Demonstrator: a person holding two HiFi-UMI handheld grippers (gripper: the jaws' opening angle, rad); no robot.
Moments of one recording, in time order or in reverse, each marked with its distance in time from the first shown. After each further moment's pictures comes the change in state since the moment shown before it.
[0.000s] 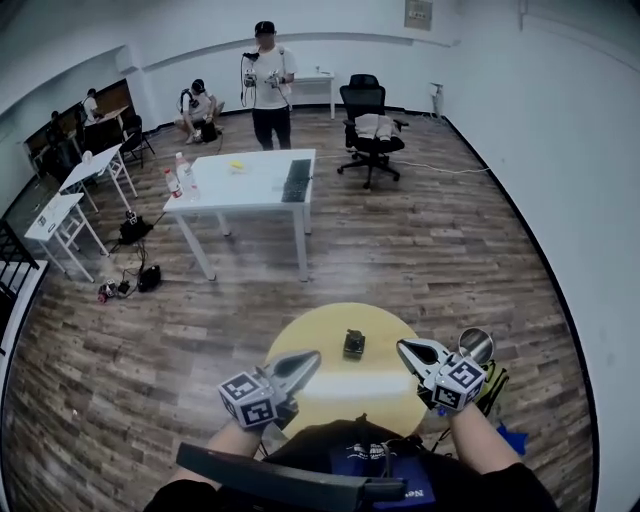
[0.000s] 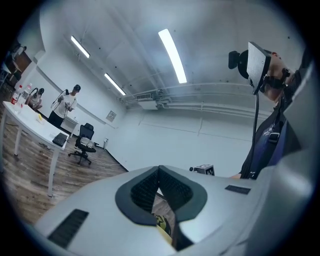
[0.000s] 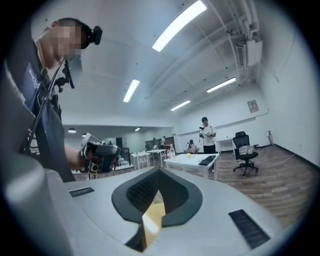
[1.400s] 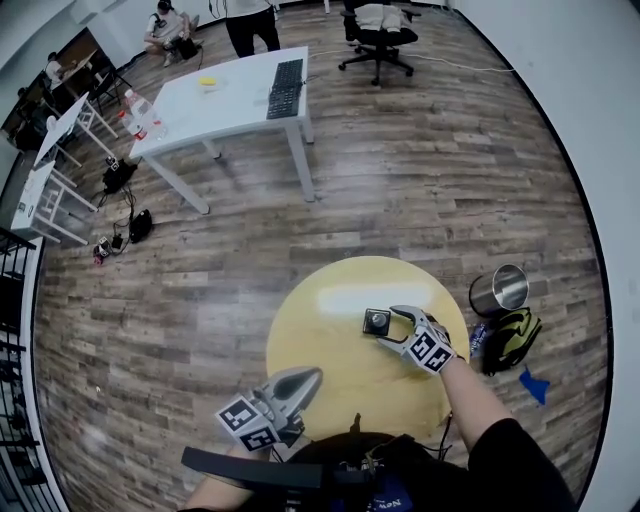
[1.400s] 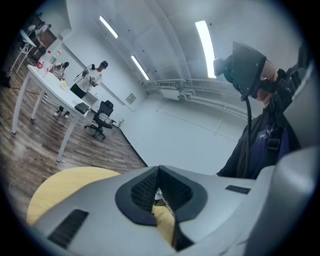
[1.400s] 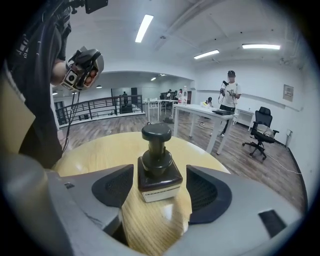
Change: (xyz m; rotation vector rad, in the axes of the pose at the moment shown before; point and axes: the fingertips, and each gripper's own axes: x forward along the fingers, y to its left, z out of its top) left arm 0.051 0.203 -0.117 -0.263 0.126 0.113; right arm 0.194 -0.183 -0.344 -0.244 0.601 0.164
